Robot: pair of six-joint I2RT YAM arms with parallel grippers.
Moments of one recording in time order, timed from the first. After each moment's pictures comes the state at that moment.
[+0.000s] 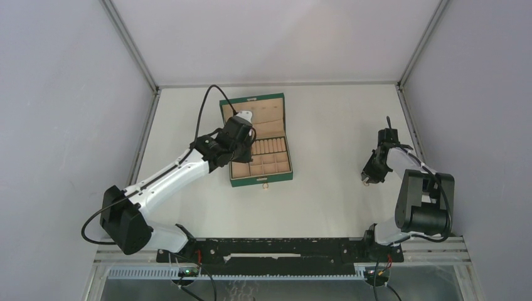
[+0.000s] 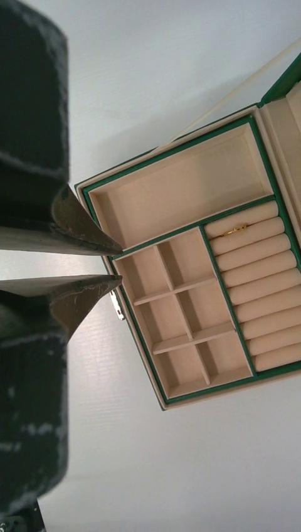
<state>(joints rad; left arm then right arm) -0.71 1.37 1.15 -0.64 -0.23 -0.44 -0.16 1.50 0.80 -0.62 0.01 0.45</state>
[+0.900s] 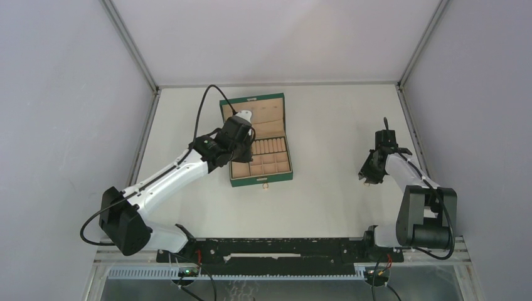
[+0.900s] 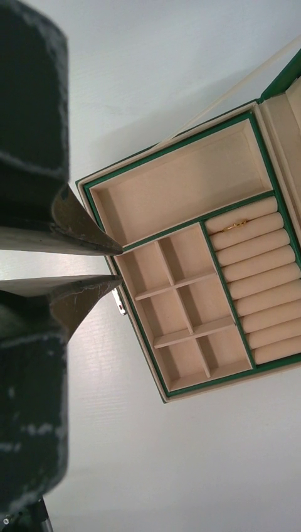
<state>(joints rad) -0.71 1.36 1.16 -0.64 -0.22 -0.45 -0.11 1.38 0.76 -0.64 0.01 0.45</state>
